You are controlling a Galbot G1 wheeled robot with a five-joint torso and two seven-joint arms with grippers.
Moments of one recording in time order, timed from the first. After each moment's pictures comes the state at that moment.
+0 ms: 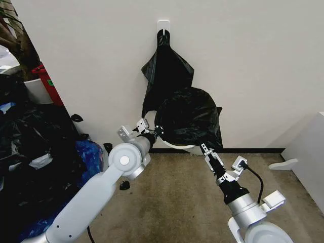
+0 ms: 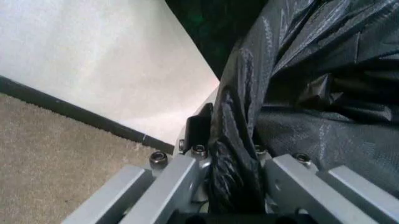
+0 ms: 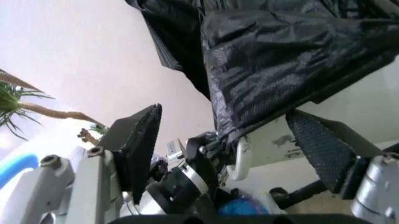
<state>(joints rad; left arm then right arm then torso) 0.72 -1.12 0.04 -1.99 -1.59 0.17 -0.79 -1.64 1.30 0.44 2.41 1.26 -0.14 0.00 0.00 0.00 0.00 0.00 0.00</state>
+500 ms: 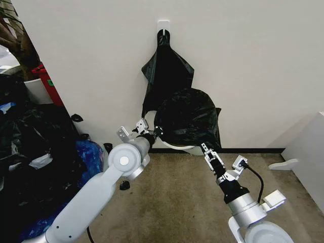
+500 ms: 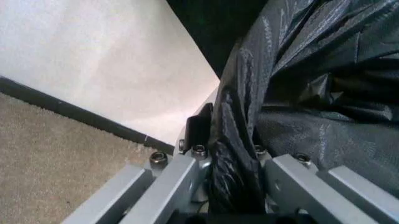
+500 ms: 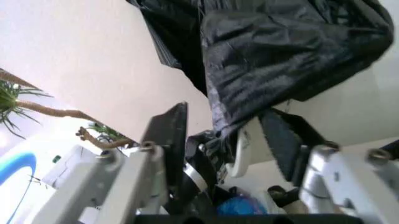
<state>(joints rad) 0.73 -1.13 0.04 -1.99 -1.58 0.17 -0.78 -1.66 1.30 0.44 2.41 1.25 -0.14 0.00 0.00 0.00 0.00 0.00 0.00</state>
